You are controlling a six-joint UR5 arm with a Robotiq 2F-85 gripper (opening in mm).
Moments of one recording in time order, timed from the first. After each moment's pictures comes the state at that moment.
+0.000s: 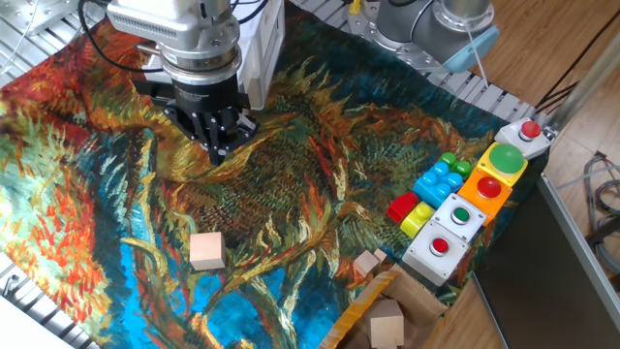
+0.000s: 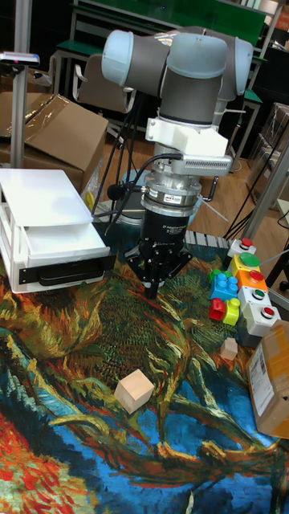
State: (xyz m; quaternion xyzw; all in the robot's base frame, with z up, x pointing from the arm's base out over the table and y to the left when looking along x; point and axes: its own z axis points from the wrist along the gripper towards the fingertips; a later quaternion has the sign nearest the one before) arm 0.586 0.026 0.195 -0.19 0.98 0.03 0.09
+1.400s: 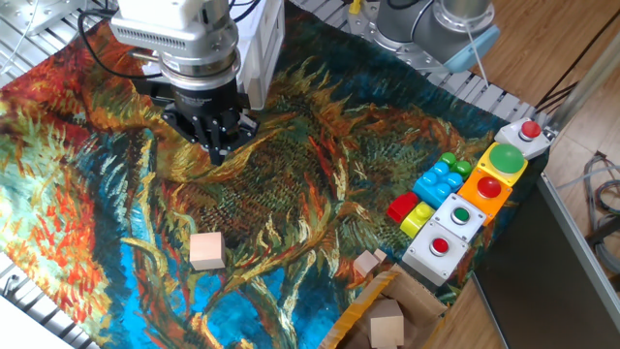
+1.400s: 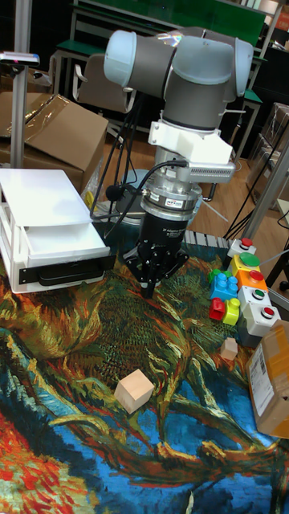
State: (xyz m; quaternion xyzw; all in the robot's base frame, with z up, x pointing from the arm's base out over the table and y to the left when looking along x) arm 0.582 0.025 0.192 -0.21 0.98 0.02 0.06
